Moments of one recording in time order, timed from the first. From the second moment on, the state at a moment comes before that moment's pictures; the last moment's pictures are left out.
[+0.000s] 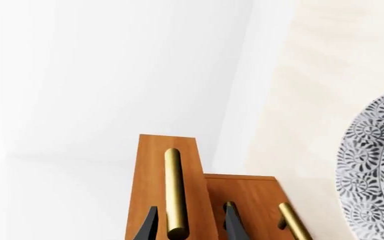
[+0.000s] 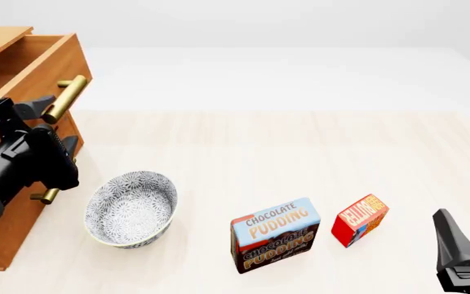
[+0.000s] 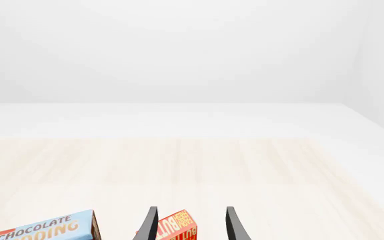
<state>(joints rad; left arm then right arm) -0.03 1.10 -0.46 -0.44 1.40 0.00 0.00 0.00 0.00 0.00</state>
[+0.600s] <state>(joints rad) -0.03 1.11 -0.46 -0.44 1.40 0.00 0.00 0.00 0.00 0.00</state>
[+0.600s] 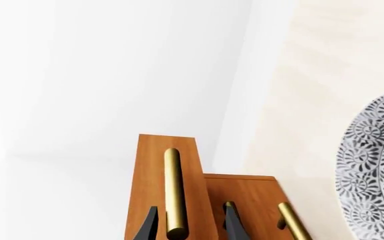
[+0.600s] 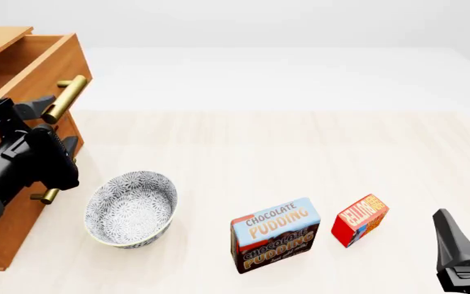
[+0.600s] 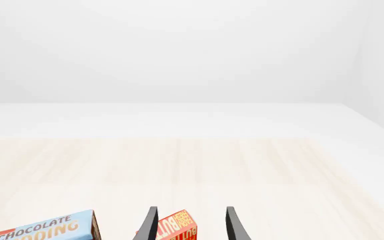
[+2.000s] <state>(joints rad) -0.29 0.96 -1.67 0.95 0.17 0.00 0.00 0.00 0.00 0.00</state>
